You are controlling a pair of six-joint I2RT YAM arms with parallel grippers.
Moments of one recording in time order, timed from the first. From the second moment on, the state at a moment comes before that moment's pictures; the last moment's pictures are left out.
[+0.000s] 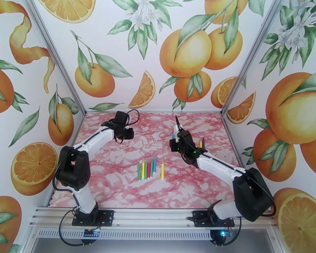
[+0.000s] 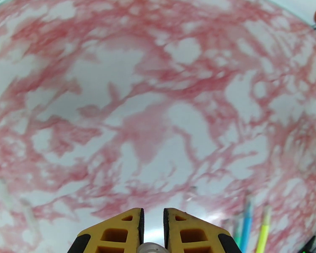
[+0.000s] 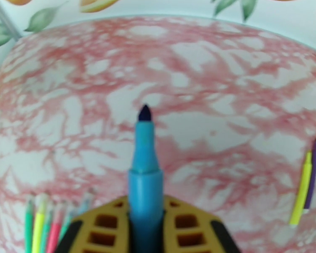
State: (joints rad) left arm -0.33 1.81 1.42 -0.65 0.02 -0.25; right arm 0.47 1.47 0.86 -0.04 0.14 0.27
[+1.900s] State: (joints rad) left arm -0.25 1.95 1.37 -0.73 -0.29 -0.20; right arm 0.25 1.88 1.09 -0.39 0.54 0.20
